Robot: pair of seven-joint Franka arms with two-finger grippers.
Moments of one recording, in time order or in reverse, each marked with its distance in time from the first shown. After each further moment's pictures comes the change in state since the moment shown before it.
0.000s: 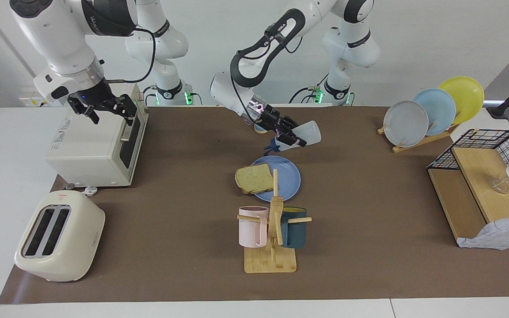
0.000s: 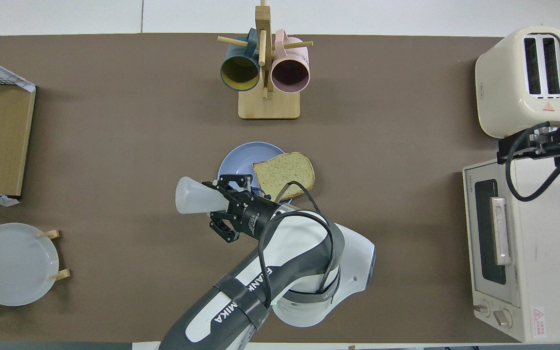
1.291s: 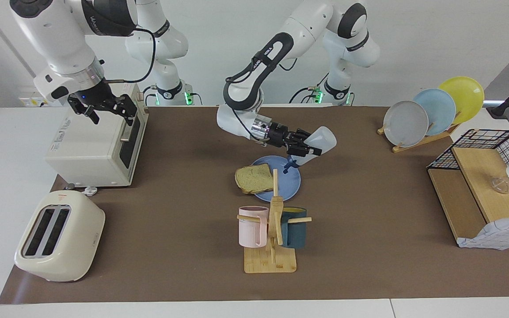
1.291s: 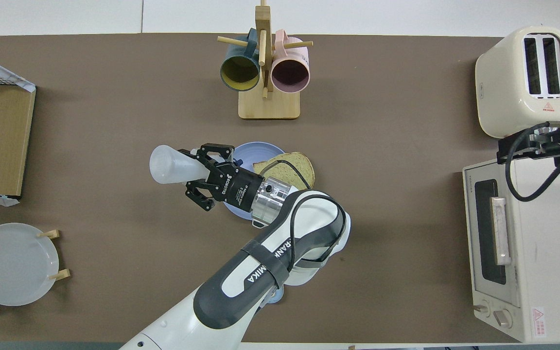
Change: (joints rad) left arm 0.055 0.152 0.020 0.047 0.320 -0.162 -0.008; right arm 0.000 0.000 0.000 0.000 0.000 0.000 0.000
